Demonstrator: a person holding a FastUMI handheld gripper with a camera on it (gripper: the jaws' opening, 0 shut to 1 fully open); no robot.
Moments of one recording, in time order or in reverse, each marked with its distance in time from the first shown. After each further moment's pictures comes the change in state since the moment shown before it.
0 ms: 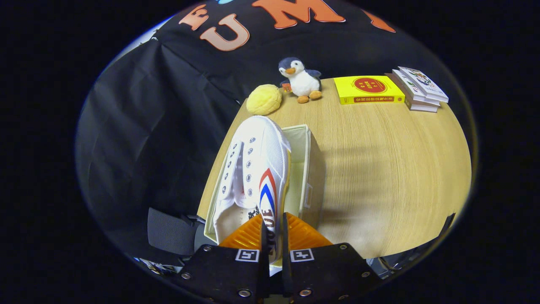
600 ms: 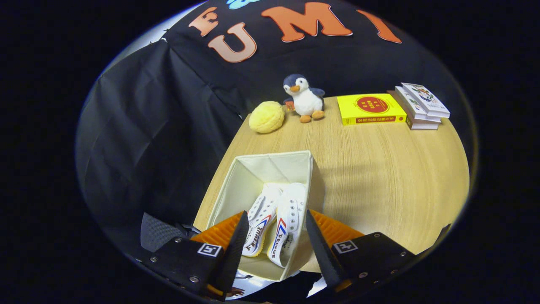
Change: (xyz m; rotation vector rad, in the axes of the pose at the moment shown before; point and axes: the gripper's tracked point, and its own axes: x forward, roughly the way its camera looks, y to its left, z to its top) arm -0.019 -0.002 0.049 -0.062 -0.170 0.012
